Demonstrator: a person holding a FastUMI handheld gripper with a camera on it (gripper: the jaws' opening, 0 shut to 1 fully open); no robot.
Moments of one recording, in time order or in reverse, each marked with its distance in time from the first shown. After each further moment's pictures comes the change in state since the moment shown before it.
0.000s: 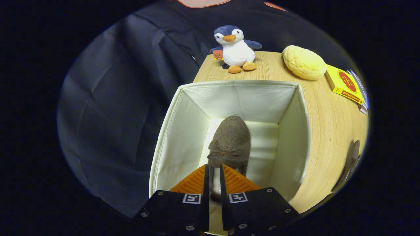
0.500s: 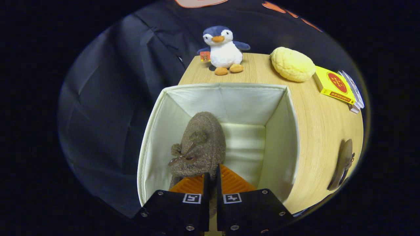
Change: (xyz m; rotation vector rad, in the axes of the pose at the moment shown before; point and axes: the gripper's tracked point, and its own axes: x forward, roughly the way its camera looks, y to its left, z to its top) arm 0.023 -0.016 0.002 0.036 0.022 -0.159
